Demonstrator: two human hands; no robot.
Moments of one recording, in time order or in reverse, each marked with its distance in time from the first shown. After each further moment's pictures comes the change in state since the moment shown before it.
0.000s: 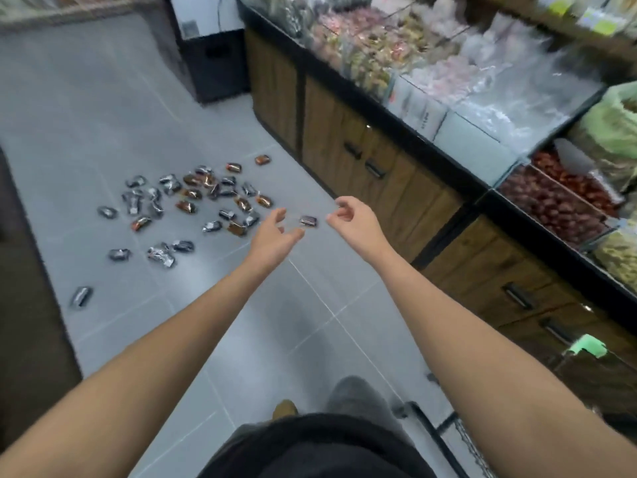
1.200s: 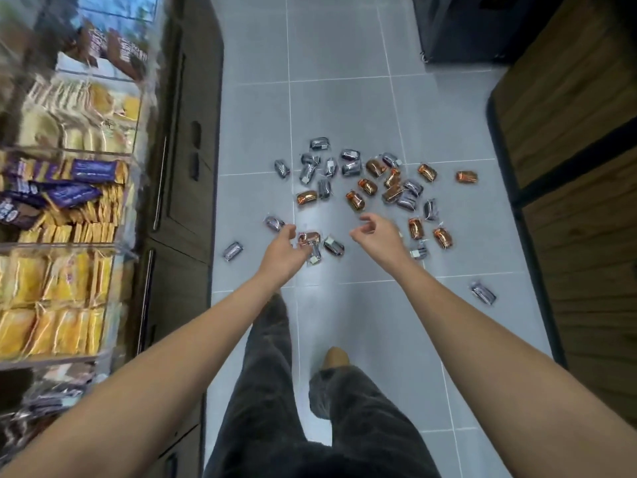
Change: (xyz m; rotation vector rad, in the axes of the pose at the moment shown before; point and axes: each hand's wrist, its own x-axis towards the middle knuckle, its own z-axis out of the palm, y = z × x) left_hand 0.316 -0.197 -0.451 -0.013 0.385 -0.507; right_hand 0.350 -0.172 0.535 -0.223 -0.663 0.006
